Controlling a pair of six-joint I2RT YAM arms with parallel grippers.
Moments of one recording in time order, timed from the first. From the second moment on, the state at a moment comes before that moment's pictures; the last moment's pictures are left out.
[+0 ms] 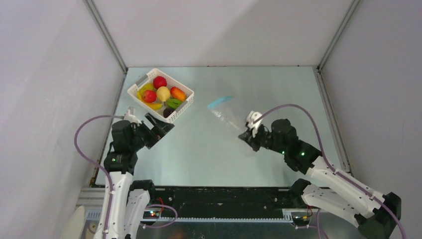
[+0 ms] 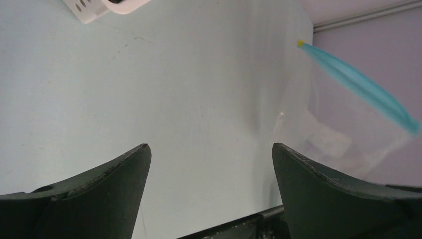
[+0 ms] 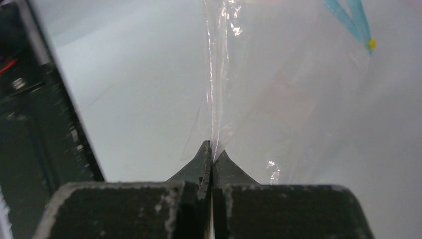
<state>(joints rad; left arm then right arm) 0.06 0.59 0.65 -0.58 0.42 -0.73 0.72 0.82 0.69 -0.20 -0.20 -0.11</state>
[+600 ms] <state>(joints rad) -0.09 0.83 0.52 -0.34 0.41 -1.13 1.10 0.95 0.68 -0.07 -0.26 -0.28</state>
